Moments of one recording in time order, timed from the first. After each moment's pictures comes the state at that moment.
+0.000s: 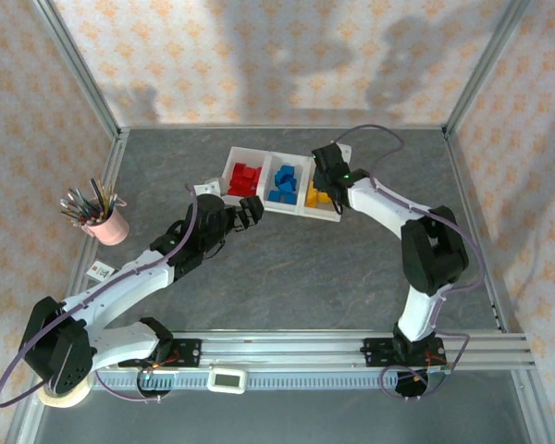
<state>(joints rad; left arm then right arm) -0.56 1.14 0.74 -0.08 -0.16 -0.77 0.47 1.83 1.36 -0.38 0.34 0.55</state>
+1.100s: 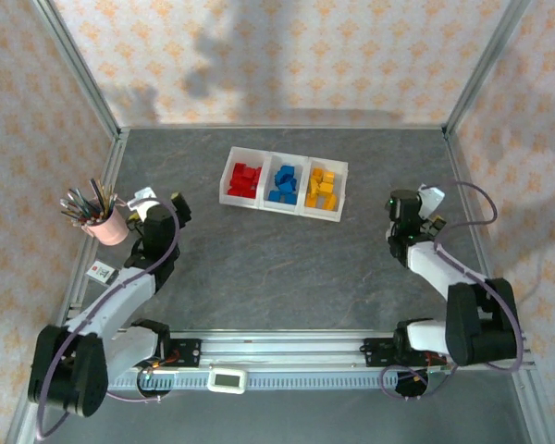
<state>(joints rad) -0.14 1.05 0.43 0.21 -0.60 -0.38 0.10 1.30 0.55 0.16 0.66 0.48</state>
